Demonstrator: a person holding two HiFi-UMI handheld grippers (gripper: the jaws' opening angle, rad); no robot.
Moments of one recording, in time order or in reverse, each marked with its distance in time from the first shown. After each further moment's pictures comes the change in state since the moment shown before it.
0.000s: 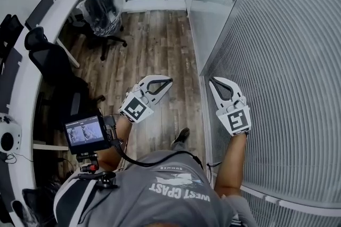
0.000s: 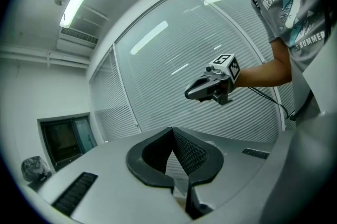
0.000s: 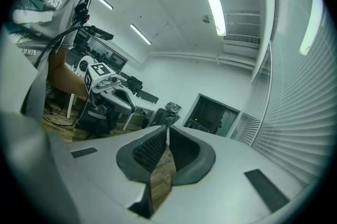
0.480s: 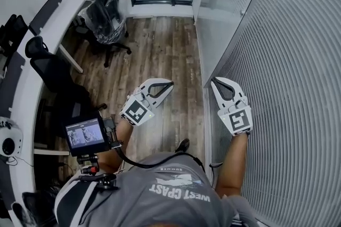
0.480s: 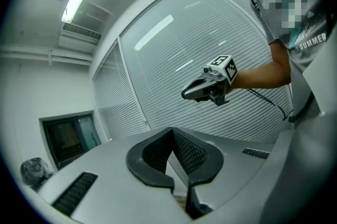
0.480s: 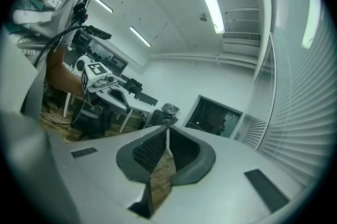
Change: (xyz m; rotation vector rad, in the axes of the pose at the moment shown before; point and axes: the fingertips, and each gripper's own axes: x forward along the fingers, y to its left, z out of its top) left arm 0.073 0.088 -0.043 -0.001 0.035 0.036; right arm 0.092 -0.093 -0.044 0.005 -0.041 0.028
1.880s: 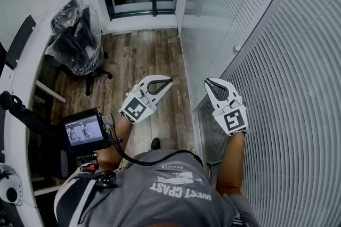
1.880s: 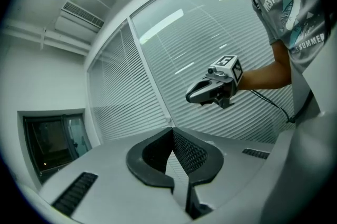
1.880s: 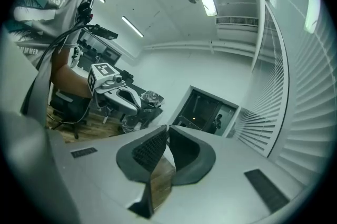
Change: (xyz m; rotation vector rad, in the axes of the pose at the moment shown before) left arm 0.268 0.265 -0.100 -0.005 -0.081 -0.069; right arm 0.224 -0.258 -0.125 -0.019 0.061 -0.034
